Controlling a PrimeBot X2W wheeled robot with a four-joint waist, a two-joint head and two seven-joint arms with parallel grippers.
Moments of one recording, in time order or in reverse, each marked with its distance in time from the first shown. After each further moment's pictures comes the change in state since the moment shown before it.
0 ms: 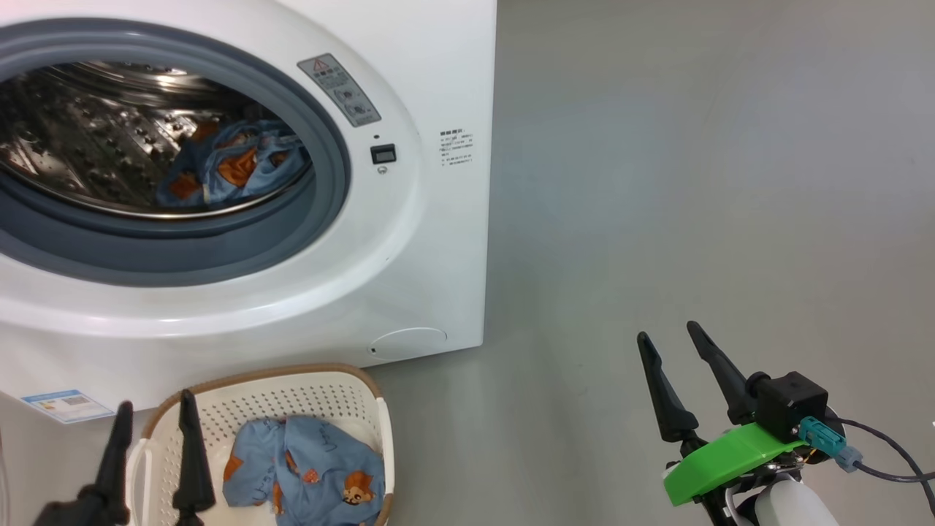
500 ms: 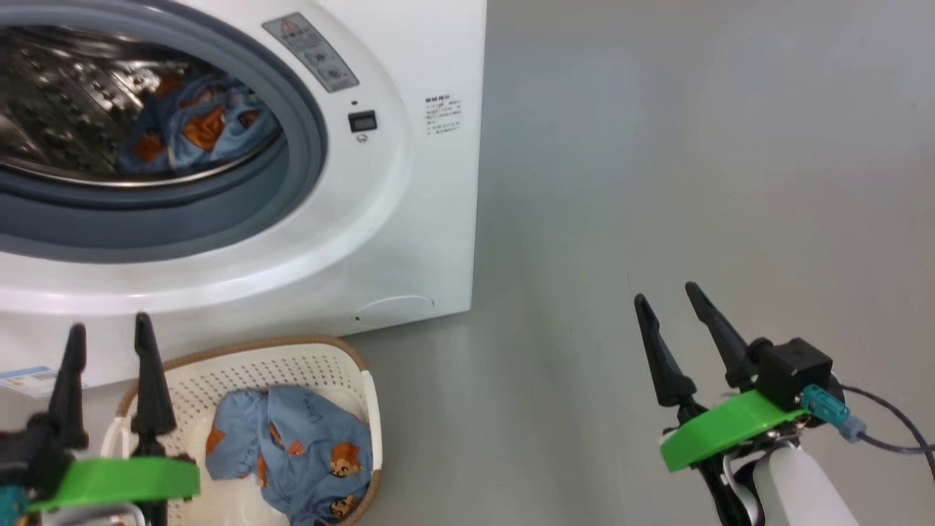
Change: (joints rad) left arm -0.190 0.015 0.079 0.070 0.035 -0.050 0.000; right arm -0.073 0.000 0.005 -0.010 0.002 0.000 0.000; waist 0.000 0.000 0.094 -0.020
